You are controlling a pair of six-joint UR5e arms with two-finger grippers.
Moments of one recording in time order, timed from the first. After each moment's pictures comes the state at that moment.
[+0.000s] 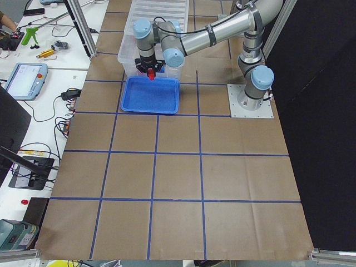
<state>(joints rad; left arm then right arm) -1.38 -1.82 -1.61 -1.35 1.42 1.62 1.54 -1.49 1.43 -1.49 -1.56 0.09</state>
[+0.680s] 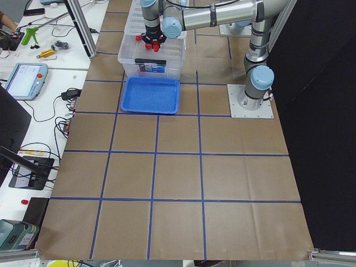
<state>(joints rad) -1.61 -1.80 -1.60 -1.34 1.35 1.44 1.54 -1.49 1.43 -1.50 -1.56 0.09</state>
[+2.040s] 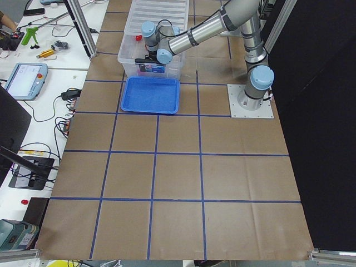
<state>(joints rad) -1.67 -2.05 -1.73 -1.01 1.36 1.43 1.54 -1.50 1.43 -1.50 -1.57 0.11</state>
